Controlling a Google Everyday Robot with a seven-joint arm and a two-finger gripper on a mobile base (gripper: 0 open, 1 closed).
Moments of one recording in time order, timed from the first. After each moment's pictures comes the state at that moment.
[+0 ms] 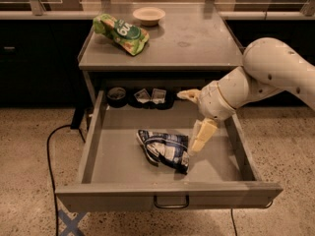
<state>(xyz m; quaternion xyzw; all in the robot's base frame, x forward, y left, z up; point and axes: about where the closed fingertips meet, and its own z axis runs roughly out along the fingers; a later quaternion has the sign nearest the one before) 0.529 -0.074 0.777 -0.71 0.61 0.19 0.29</state>
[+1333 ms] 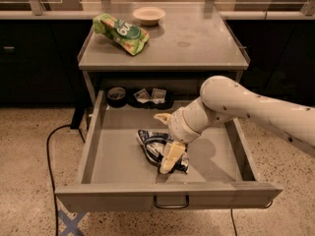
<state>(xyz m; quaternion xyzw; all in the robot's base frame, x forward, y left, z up) 0.532 -0.008 0.681 -0.72 0.61 0.19 0.28</state>
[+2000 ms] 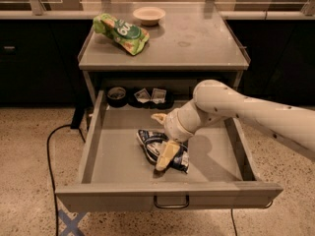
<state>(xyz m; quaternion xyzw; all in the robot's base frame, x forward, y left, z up) 0.555 0.001 0.655 -0.71 0.62 0.19 0.28</state>
